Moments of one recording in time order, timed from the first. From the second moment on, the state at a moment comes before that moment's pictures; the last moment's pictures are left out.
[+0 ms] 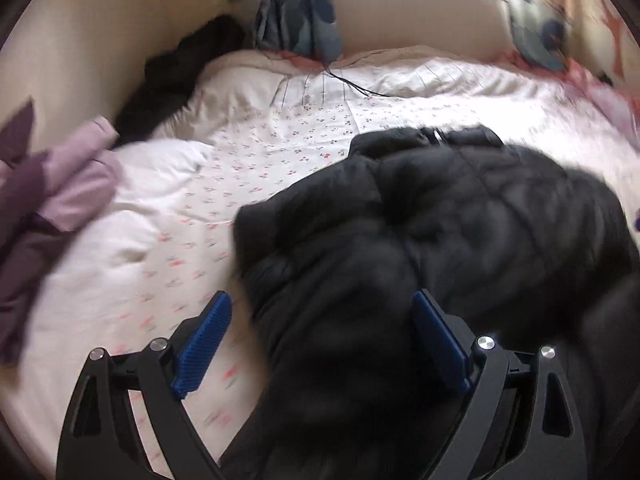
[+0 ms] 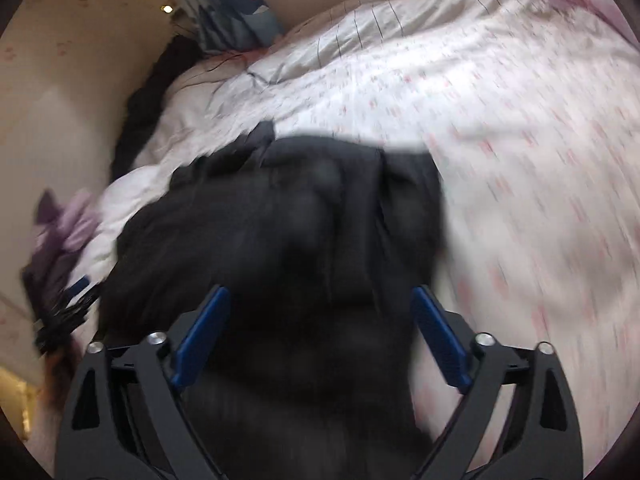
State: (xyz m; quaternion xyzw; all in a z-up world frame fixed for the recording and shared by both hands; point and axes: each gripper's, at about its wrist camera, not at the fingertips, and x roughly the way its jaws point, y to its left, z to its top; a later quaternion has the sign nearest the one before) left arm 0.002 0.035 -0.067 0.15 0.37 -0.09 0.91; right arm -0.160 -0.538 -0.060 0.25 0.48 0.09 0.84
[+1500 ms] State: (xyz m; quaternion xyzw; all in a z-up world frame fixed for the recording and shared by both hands) left arm -0.197 0.238 -0.162 -0.38 0.56 -0.41 0.62; right arm -0.385 -0.532 -0.122 0.50 0.51 0.25 0.65
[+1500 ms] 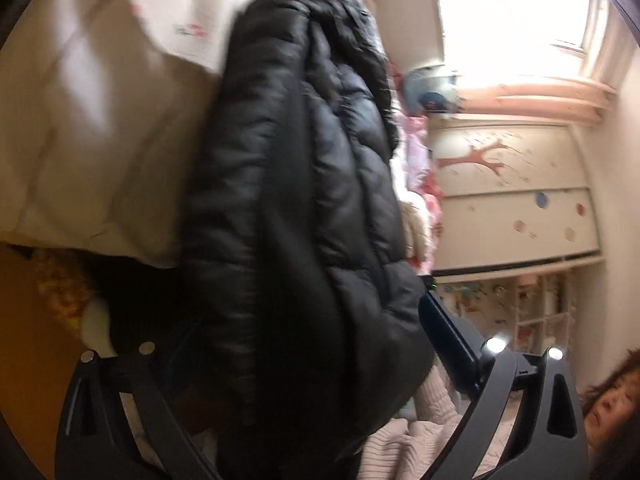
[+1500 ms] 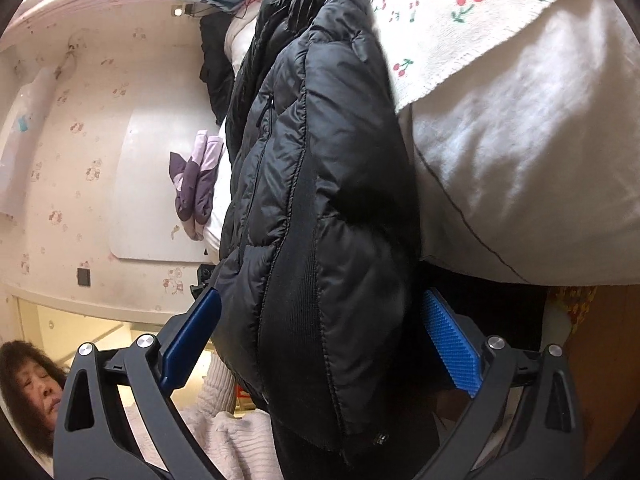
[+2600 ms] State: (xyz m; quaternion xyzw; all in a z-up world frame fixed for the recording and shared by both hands) left arm -0.221 0.206 -0.129 -0.31 0.56 -0.38 0.67; right arm -0.373 -0.502 -0.114 0.48 0.44 0.37 0.67
